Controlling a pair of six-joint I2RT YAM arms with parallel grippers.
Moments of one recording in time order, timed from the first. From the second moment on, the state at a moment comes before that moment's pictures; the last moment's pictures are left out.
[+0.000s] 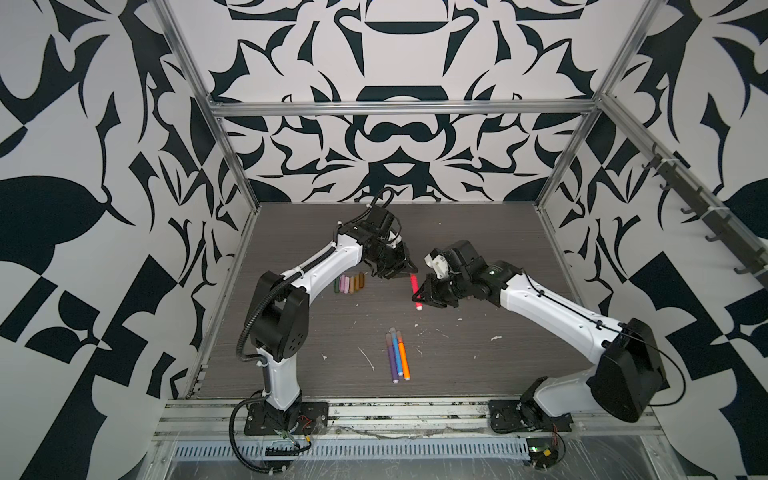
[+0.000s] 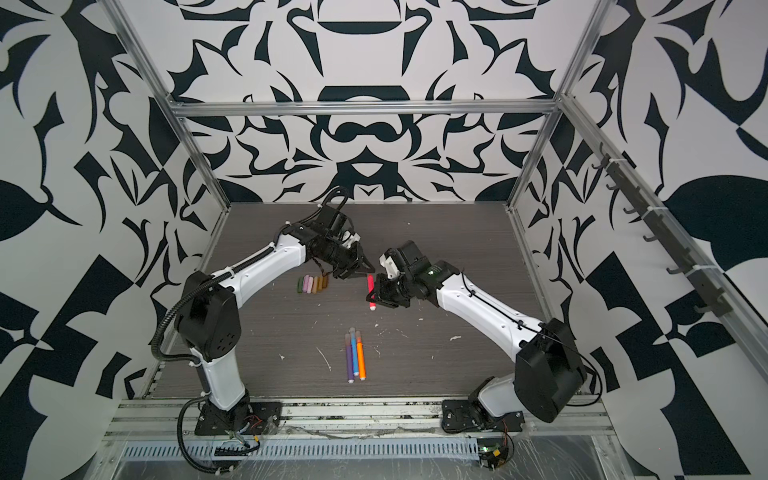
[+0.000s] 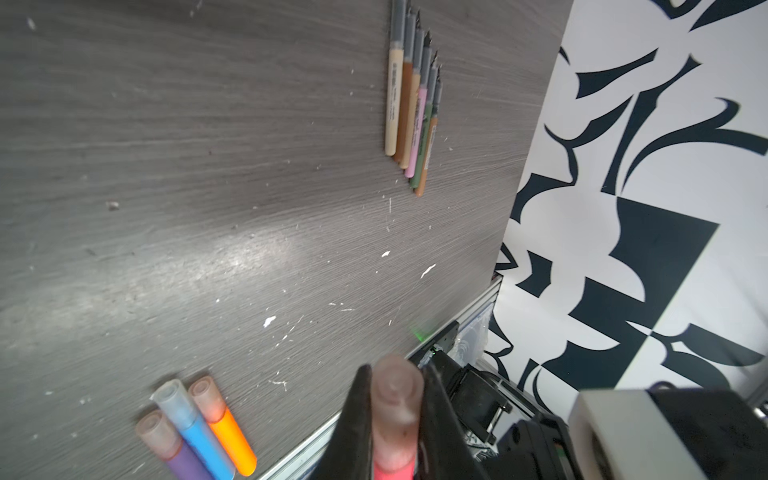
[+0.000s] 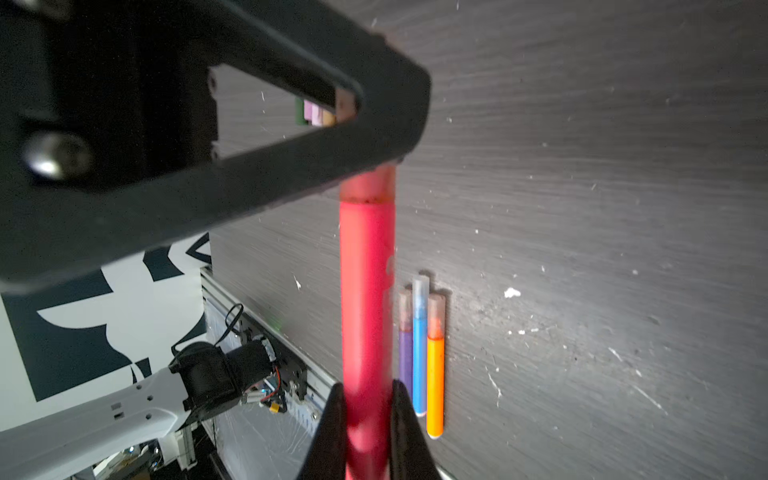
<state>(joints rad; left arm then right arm) -0.57 1.89 1.61 -0.77 0.66 -0.82 0.64 1.41 1.08 -0.57 -0.46 0.78</state>
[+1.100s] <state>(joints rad) -0.39 2.35 2.33 -1.08 0.75 -0.81 0.70 1.41 1.00 -0.25 -0.21 0.92</state>
